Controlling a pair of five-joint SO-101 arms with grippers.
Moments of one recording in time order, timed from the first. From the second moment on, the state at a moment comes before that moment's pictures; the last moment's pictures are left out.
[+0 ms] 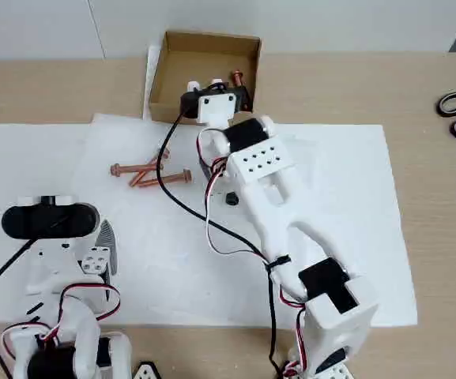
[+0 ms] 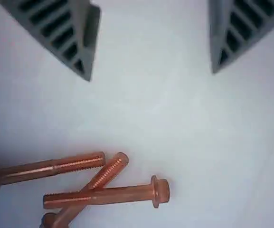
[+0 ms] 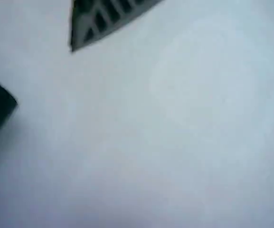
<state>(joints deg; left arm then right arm) -13.4 -96.6 63.4 77.5 -2.2 -30.2 13.6 -11.7 81.0 -10.4</state>
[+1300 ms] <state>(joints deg) -13.4 -96.6 64.7 77.5 -2.1 -29.8 27.2 -7.0 65.6 -17.8</state>
